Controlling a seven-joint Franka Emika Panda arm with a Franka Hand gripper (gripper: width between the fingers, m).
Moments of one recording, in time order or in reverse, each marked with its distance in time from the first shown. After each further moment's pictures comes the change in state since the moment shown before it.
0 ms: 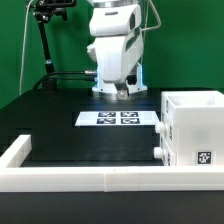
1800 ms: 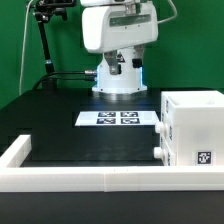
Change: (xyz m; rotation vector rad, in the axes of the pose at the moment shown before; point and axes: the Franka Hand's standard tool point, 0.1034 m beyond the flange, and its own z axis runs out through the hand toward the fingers) arm -0.005 -0.029 -0.026 -0.101 0.001 0.383
